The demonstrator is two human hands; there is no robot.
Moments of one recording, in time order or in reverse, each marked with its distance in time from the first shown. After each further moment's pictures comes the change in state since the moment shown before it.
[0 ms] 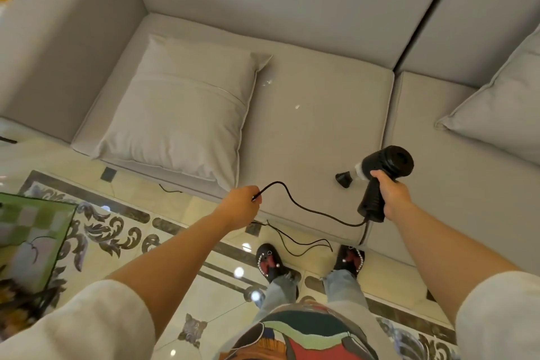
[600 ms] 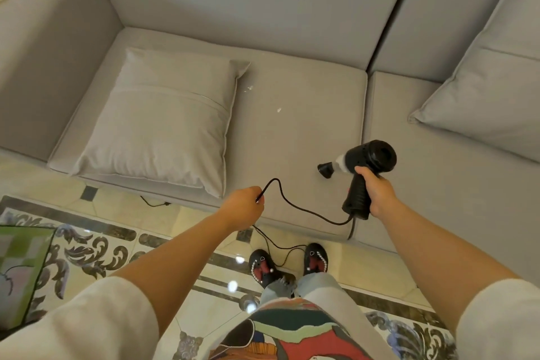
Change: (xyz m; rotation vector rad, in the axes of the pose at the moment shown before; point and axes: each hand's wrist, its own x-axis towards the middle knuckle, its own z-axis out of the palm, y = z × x) left_hand 0.001 0.011 0.015 0.066 -0.030 0.100; right_hand -0.027 0.011 -0.010 0.099 -0.092 -0.042
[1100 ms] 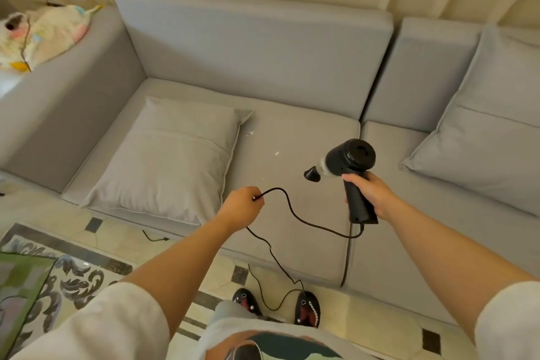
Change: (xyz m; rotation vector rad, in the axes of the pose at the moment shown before) left_hand 0.007 0.061 -0.049 -0.140 0.221 0.025; right_hand -0.020 -0.105 -0.013 -0.357 -0.265 -0.255
